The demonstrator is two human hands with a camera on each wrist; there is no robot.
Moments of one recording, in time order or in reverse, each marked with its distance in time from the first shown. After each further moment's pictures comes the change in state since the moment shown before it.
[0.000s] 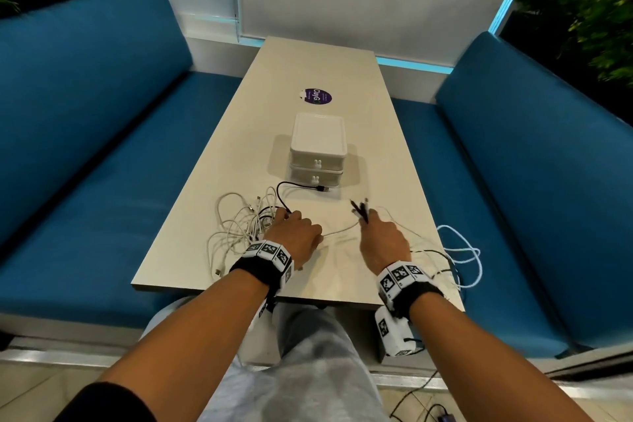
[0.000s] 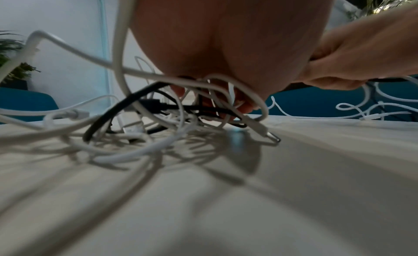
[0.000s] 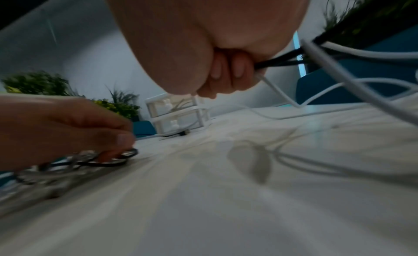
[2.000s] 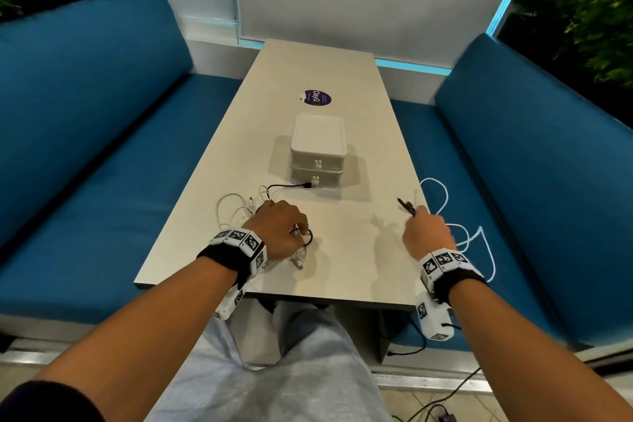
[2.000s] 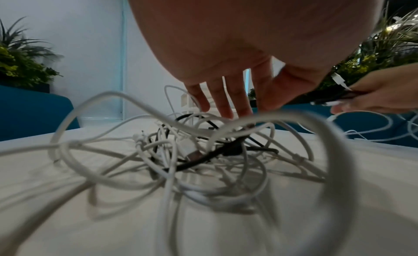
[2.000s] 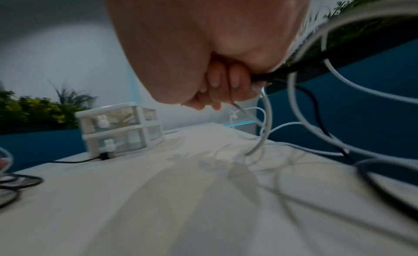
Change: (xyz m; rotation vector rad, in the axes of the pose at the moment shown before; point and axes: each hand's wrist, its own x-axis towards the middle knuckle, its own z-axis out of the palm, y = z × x) left_hand -0.018 -0.038 -0.028 -0.383 0.029 0.033; right_hand 0.017 0.057 -0.042 -0.074 -0.005 0.243
